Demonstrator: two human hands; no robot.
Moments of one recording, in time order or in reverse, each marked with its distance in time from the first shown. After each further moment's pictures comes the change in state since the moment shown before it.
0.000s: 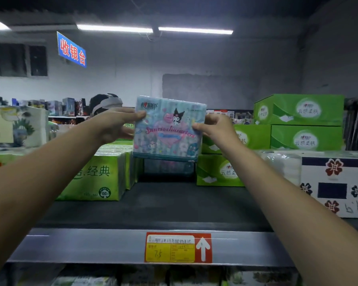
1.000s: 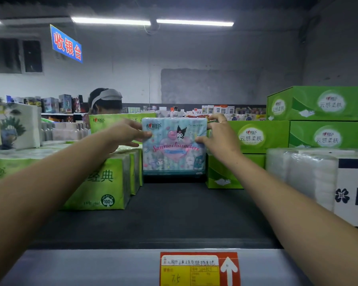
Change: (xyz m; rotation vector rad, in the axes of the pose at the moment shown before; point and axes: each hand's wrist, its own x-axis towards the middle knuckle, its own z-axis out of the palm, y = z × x) left_hand 0.043 -0.045 -0.009 0.372 0.037 -0.039; right_hand 0.021 0.039 0.032 -0.751 0.083 -0.179
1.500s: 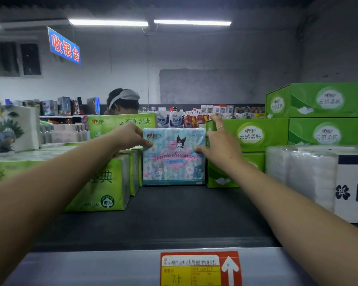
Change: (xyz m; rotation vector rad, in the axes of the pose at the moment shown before) left_hand 0.002 0.001 0.010 0.299 0.036 -0.017; right_hand -0.017 0.005 0.005 -0.272 -0.064 -0.048
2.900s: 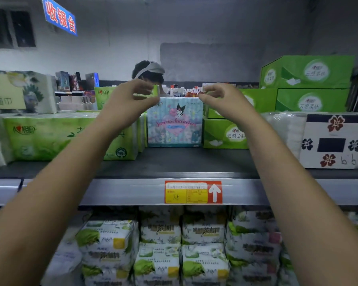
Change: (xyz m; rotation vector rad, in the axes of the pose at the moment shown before) left_hand -0.131 0.033 0.001 -0.207 0.302 0.288; right_hand -0.050 -0.014 -0.081 0.712 -0.083 0.069
